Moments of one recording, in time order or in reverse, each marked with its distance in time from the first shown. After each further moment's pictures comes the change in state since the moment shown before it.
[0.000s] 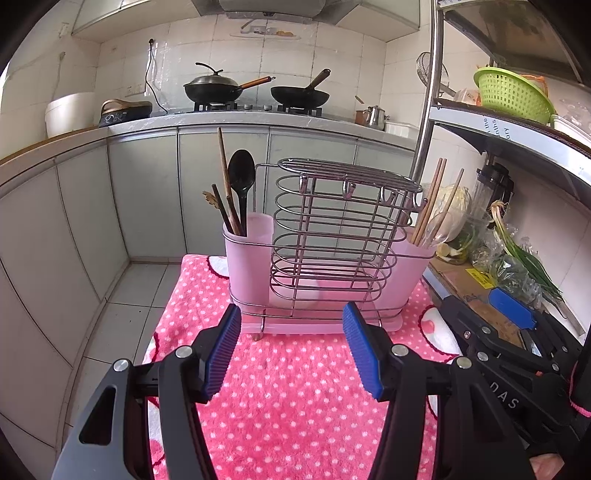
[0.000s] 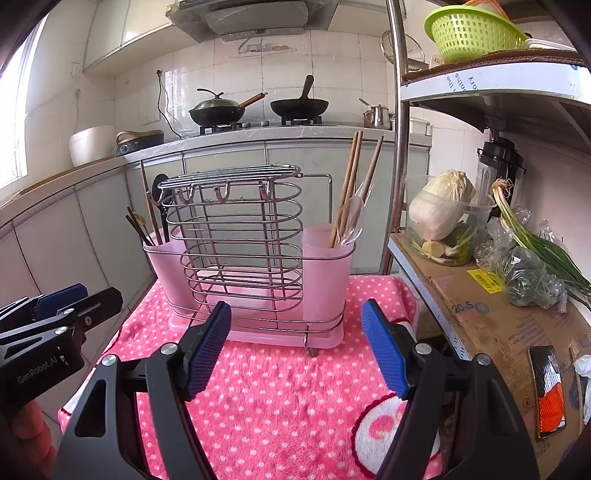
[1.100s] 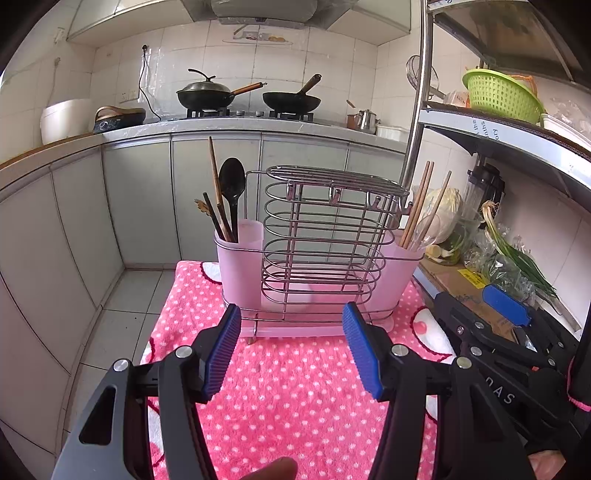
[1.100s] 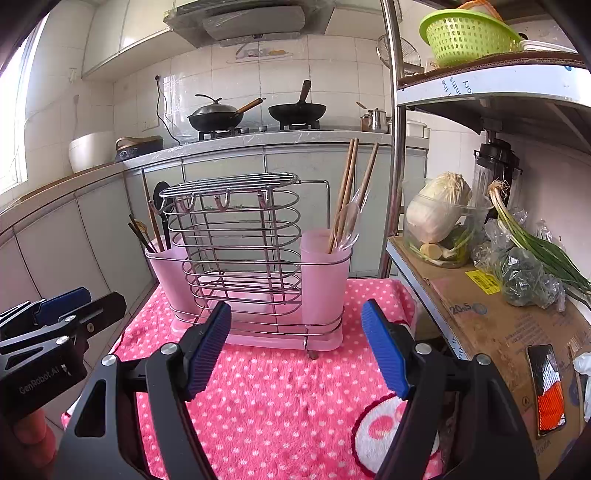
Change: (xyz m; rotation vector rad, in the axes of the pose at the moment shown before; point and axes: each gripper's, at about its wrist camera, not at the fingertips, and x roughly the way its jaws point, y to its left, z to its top) left arm -0.007 -0.006 0.000 0.019 -0.022 -0.023; right arm -0.008 0.000 0.003 0.013 -0.017 -0.002
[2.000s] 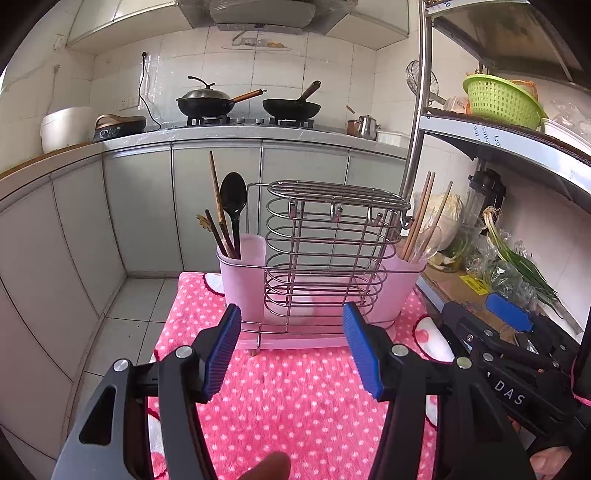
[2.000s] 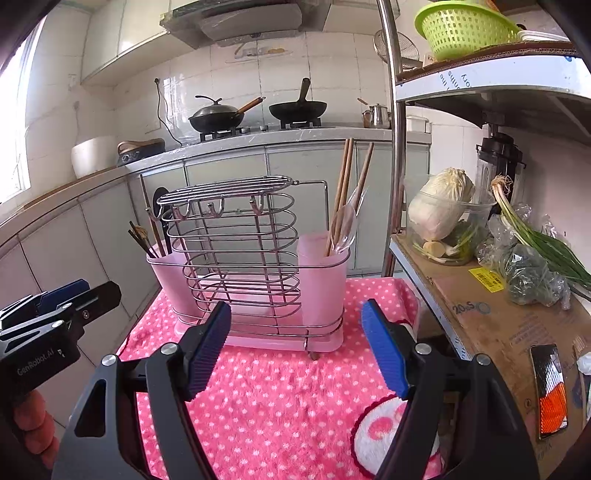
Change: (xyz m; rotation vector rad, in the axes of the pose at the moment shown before) left arm -0.003 -0.002 0.010 0.010 -0.022 0.008; right arm 0.001 -0.008 0.006 0.017 0.008 0.021
